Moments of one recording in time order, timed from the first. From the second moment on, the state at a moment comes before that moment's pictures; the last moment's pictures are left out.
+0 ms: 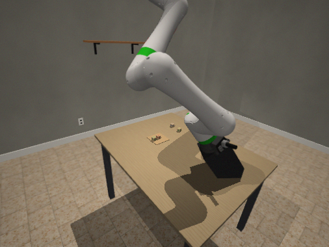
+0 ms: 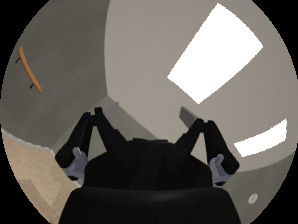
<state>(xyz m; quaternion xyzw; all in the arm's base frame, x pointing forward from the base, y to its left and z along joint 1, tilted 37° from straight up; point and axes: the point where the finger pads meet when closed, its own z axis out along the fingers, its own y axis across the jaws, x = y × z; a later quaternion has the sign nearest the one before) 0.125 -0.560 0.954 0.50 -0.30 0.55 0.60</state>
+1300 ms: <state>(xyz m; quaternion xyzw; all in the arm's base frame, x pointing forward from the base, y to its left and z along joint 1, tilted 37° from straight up) 0.149 -0.566 0.936 0.50 -0.32 0.58 0.56</state>
